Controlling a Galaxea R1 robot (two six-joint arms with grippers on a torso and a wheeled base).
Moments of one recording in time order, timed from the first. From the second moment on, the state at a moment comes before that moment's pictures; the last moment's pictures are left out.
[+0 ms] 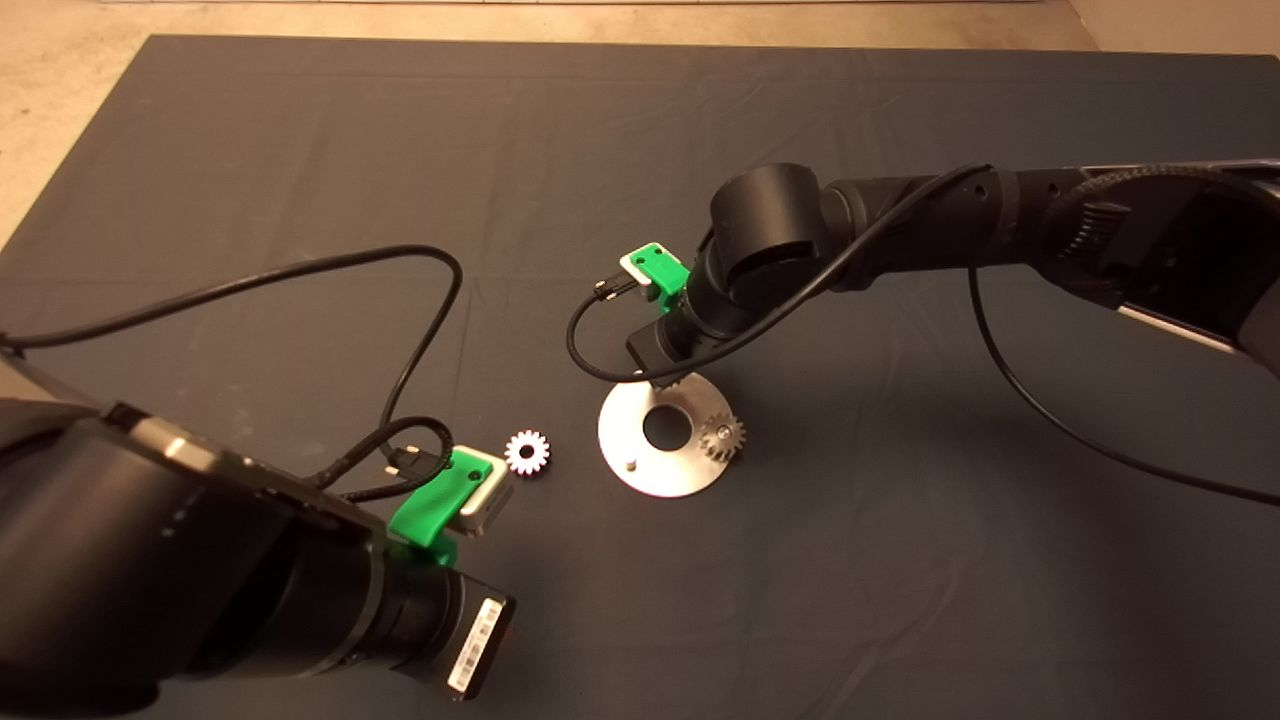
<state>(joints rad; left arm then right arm) -0.35 2.37 -0.33 0.41 1.53 -1.66 0.33 2.88 -1.23 -0.52 -1.45 1.12</state>
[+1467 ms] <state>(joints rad) -0.37 2.37 -0.33 0.41 1.52 -1.66 0.32 2.90 -1.22 -0.52 -1.46 1.11</state>
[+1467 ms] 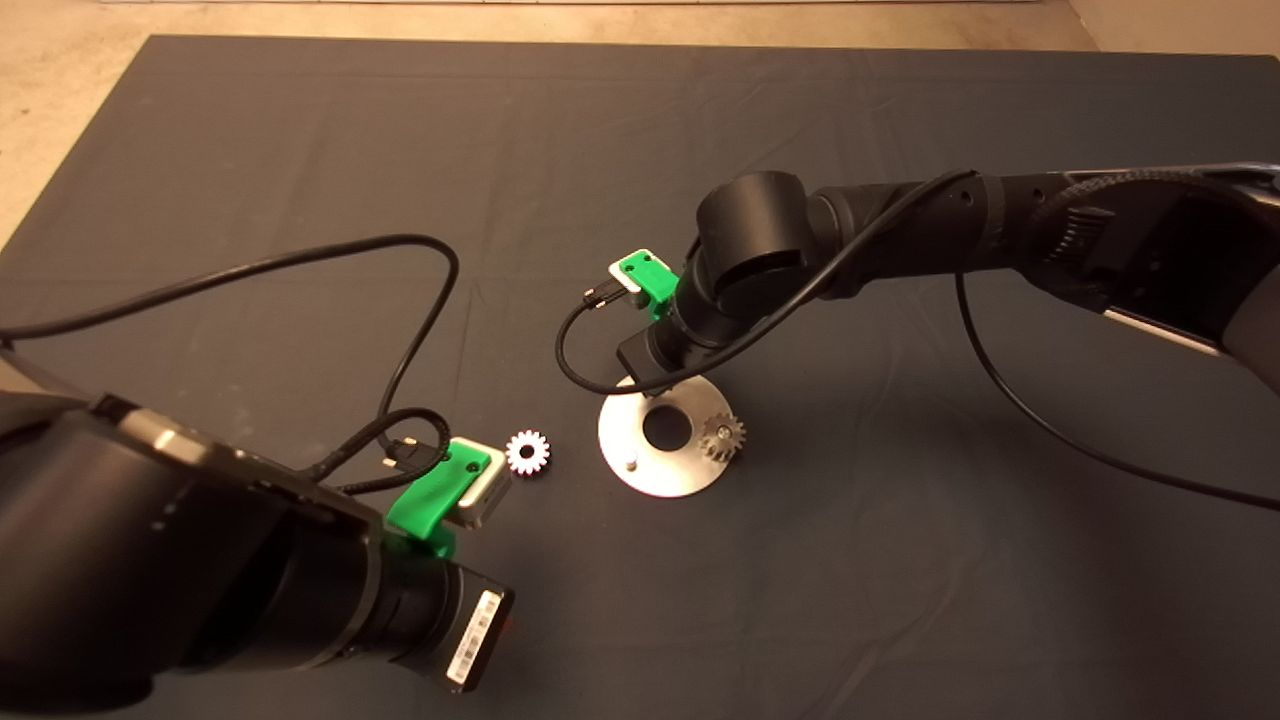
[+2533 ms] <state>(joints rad) -0.37 2.36 -0.33 0.41 1.52 -1.66 0.33 2.90 -1.24 -0.51 -1.45 1.08</state>
